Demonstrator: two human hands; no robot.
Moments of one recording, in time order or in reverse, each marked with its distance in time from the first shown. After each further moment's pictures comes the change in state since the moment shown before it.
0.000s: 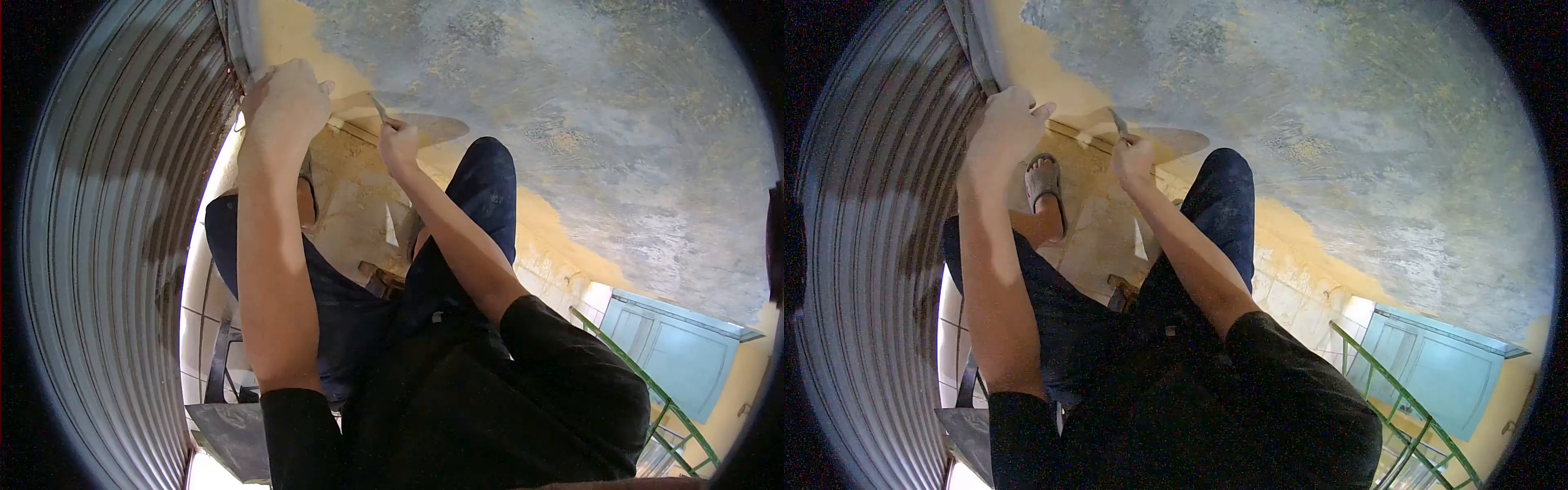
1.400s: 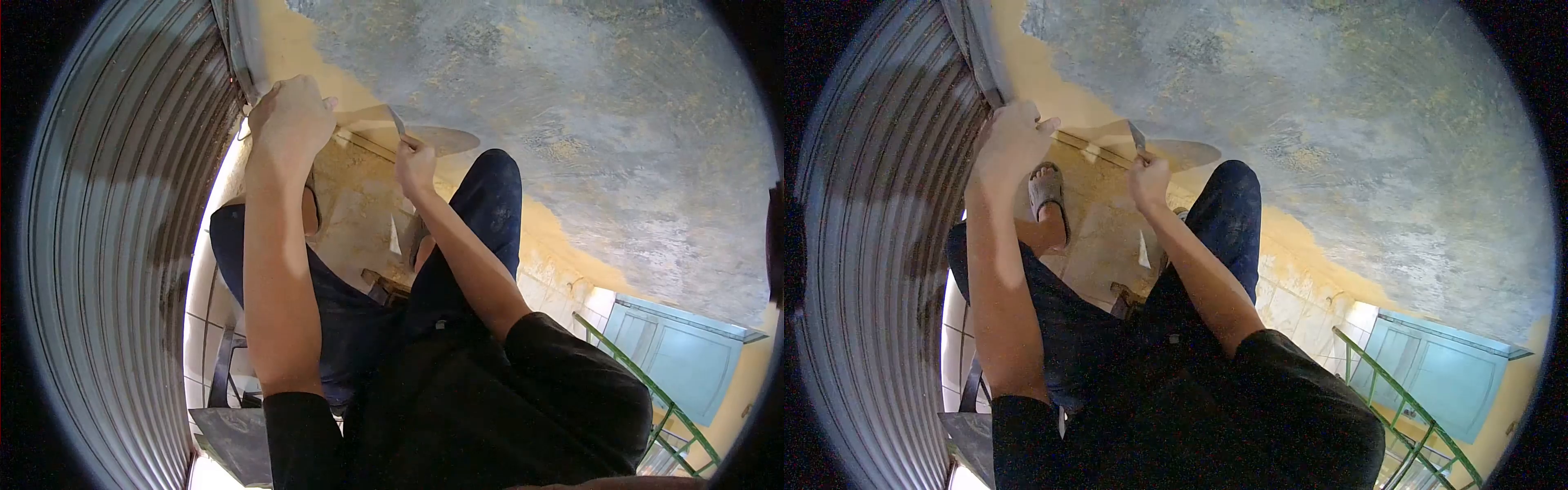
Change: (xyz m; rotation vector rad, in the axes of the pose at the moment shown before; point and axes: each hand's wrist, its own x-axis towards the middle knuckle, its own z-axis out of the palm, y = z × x) left_hand -0.007 0.014 -0.016 -0.013 -0.107 -0.042; right_hand -0.021 -0.009 -0.028 0.014 0.078 0.007
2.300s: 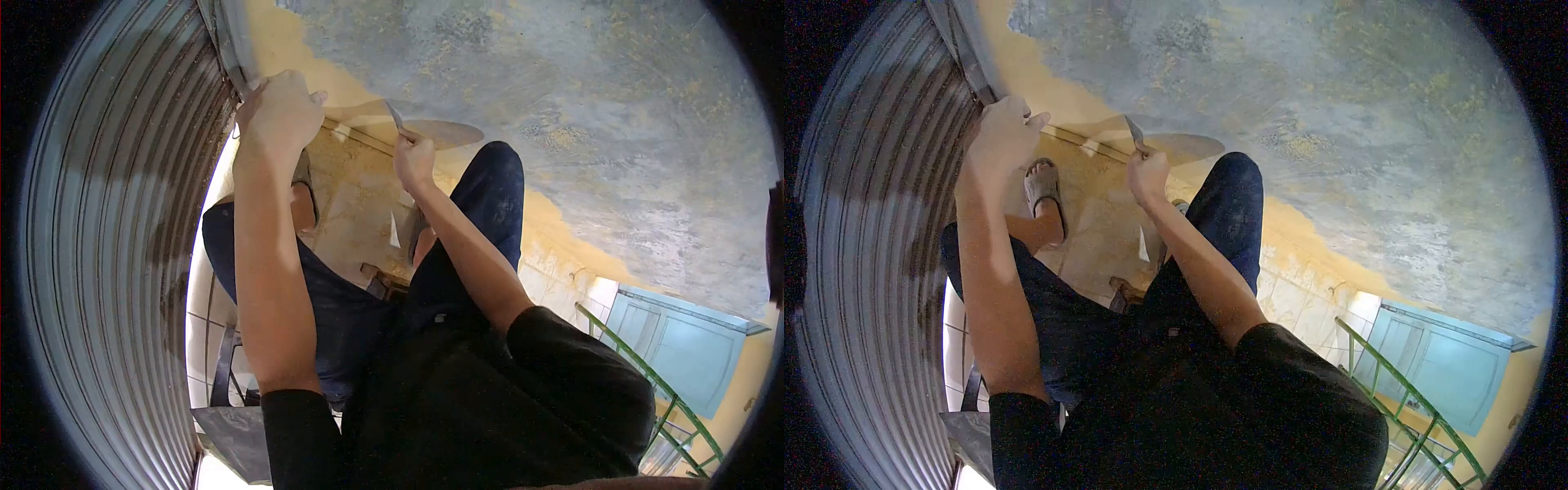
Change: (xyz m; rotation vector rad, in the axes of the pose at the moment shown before) left_hand 0.016 -0.010 0.030 0.029 0.013 0.031; right_hand -0.013 -0.012 -0.020 -0.053 0.025 -0.016
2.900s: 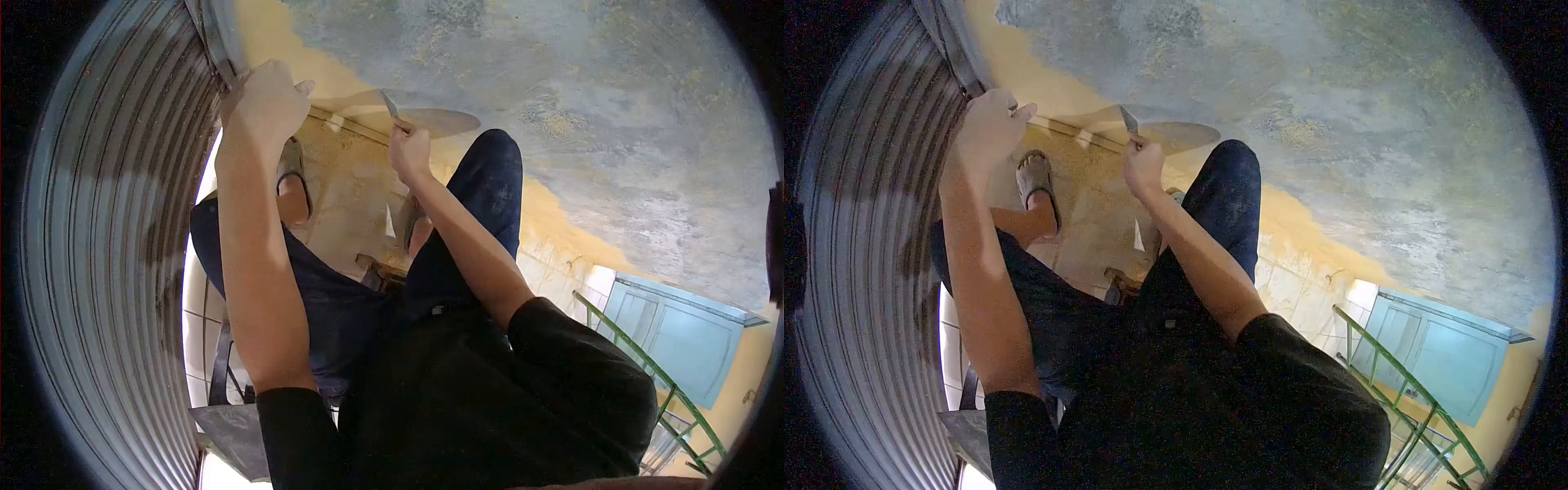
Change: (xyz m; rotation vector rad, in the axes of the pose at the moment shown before) left_hand -0.003 0.002 -0.006 0.095 -0.052 -0.014; right_hand 0.011 0.029 0.002 0.014 -0.066 0.002
